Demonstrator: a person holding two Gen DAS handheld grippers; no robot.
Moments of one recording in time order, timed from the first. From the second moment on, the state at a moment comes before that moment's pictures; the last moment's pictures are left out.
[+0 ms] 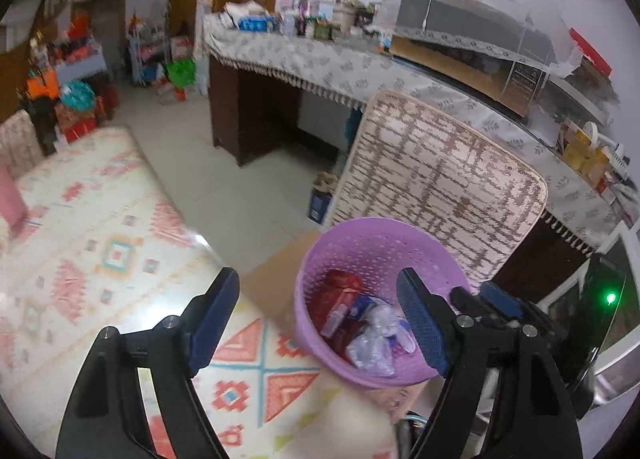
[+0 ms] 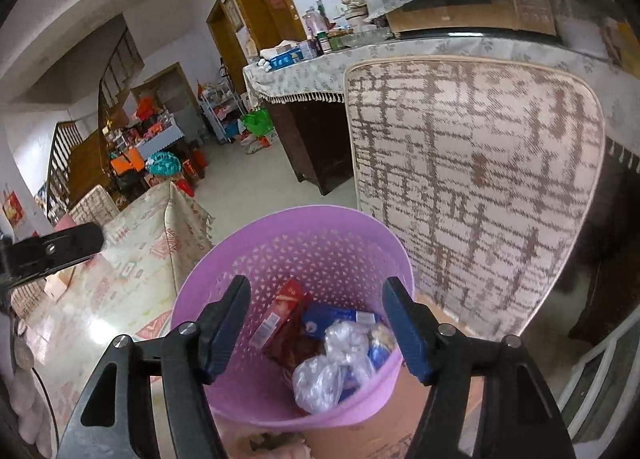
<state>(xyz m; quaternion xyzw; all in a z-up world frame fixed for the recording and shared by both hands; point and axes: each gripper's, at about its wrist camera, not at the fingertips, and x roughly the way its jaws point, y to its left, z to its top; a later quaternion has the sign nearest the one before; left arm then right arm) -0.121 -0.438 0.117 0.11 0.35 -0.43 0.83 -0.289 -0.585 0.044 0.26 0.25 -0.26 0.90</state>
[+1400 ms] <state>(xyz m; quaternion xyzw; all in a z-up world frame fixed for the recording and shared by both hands) -0.243 -0.269 0.107 0.08 0.24 -0.28 0.93 -0.378 -0.447 0.065 0.20 0.27 -0.26 0.91</state>
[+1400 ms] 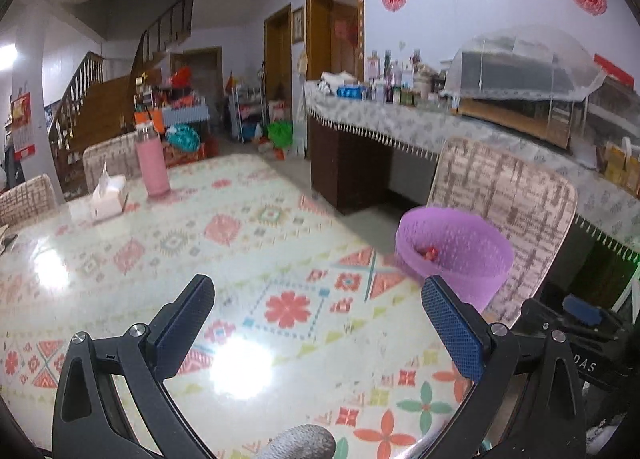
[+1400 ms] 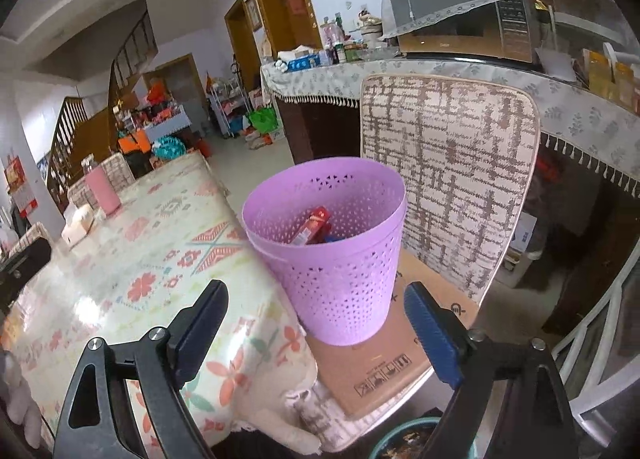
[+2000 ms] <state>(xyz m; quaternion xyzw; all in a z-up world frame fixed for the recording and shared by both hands) -0.225 -0.284 0.076 0.10 0.31 -0.27 0.91 -0.370 -0.446 0.049 0.19 0.30 -0.27 0.90</state>
